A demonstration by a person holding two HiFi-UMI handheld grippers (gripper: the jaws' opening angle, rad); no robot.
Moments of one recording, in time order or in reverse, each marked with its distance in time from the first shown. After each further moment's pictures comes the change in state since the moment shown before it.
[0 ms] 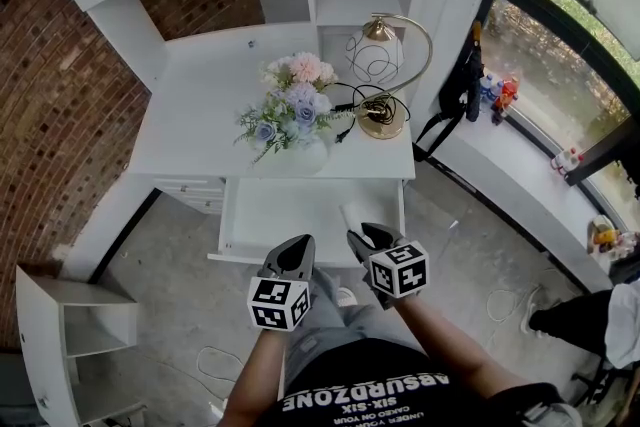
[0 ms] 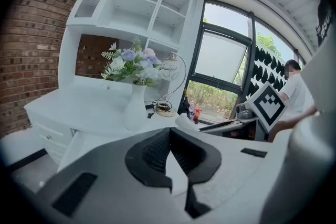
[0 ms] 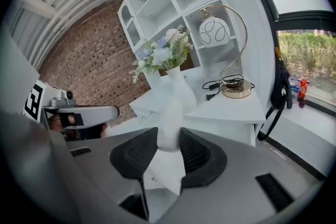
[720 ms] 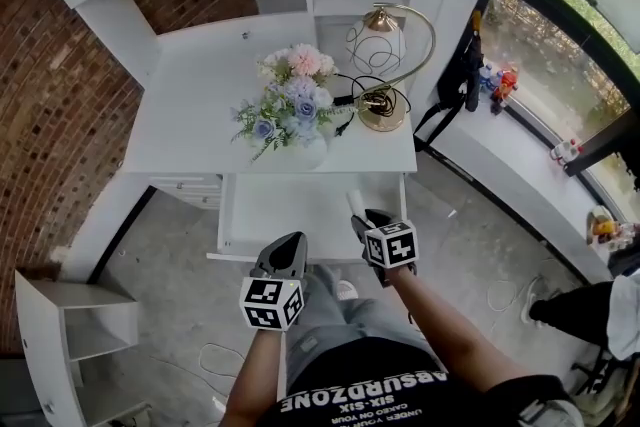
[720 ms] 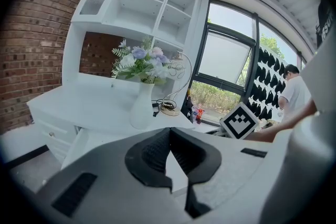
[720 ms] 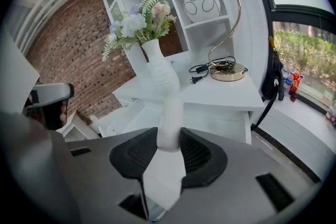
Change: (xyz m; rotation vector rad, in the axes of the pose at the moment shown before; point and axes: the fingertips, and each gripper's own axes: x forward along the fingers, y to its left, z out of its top) left arm -0.001 0.026 -0.004 -0.028 0.008 0.016; right arm 0.060 -0.058 -0.036 0.029 0.135 -0.118
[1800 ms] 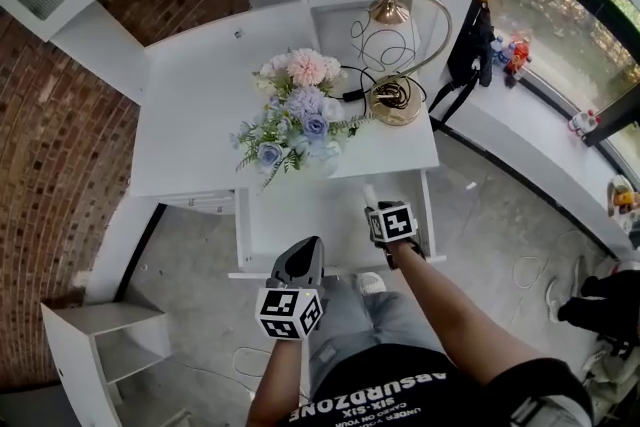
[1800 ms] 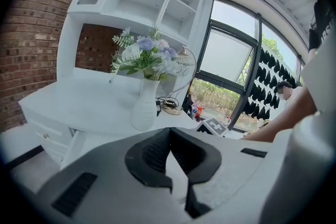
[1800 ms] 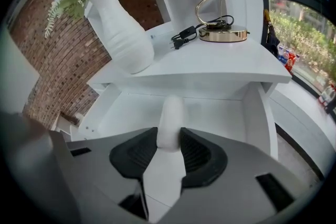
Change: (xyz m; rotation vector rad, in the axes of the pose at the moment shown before) left arm 0.034 0.031 0.009 -0.014 0.045 -0.036; right arm 0.109 -0.051 -0.032 0.122 0.210 -0.123
